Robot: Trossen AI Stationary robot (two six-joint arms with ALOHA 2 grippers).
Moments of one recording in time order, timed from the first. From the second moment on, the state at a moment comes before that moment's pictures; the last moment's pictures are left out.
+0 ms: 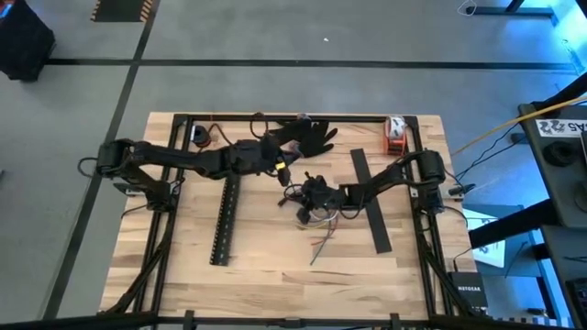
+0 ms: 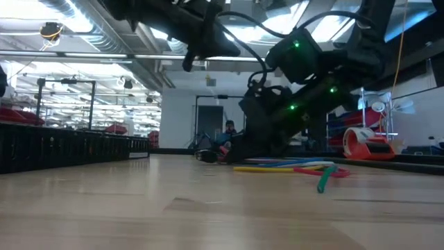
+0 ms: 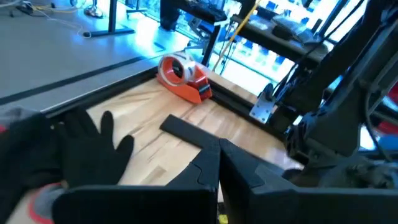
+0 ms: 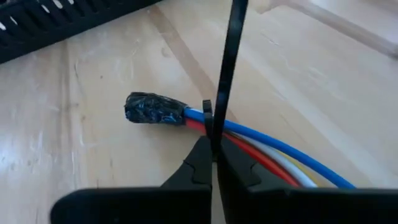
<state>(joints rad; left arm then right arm) 0.12 1.48 0.93 0.30 -0.26 -0.38 0.05 1.97 0.76 0.58 0.26 0.45</state>
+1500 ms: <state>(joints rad) -0.08 1.58 0.80 0.03 -0.19 -0.55 -0.12 1.49 0.77 0.01 0.03 -0.12</state>
